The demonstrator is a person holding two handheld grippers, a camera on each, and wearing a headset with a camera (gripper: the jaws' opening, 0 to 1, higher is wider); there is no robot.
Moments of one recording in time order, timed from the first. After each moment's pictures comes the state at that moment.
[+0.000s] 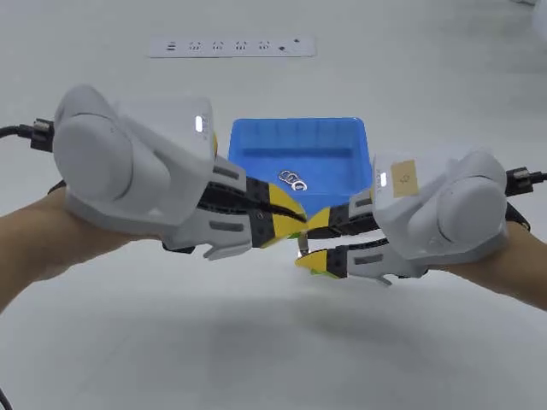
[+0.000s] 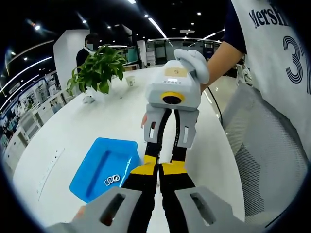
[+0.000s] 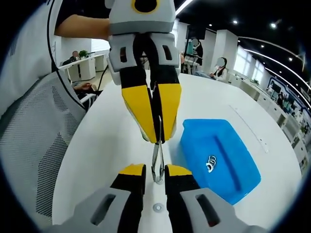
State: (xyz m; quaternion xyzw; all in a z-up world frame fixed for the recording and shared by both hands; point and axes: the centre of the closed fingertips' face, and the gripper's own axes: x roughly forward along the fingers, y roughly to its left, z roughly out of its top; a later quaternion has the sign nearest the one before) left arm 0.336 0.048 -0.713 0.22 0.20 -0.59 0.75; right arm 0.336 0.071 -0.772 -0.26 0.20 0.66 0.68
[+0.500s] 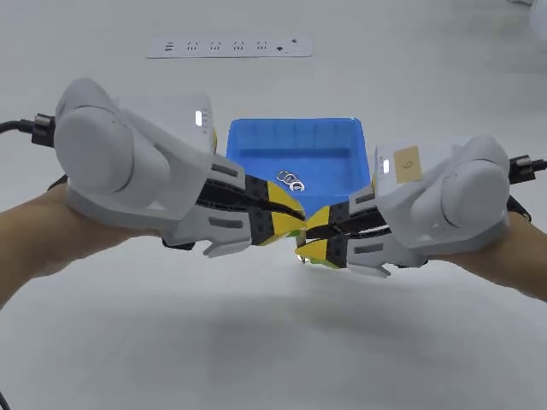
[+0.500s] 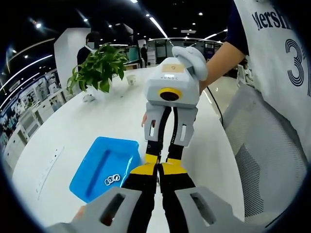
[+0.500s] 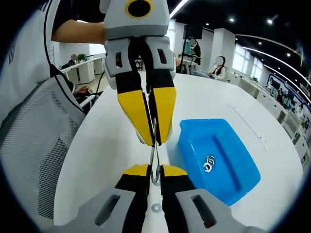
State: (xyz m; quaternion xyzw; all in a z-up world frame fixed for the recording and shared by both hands) left arm 0.339 0.049 -0.714 0.22 0.20 -0.59 0.75; right arm 0.340 0.072 -0.771 -0.25 0.20 0.66 0.68
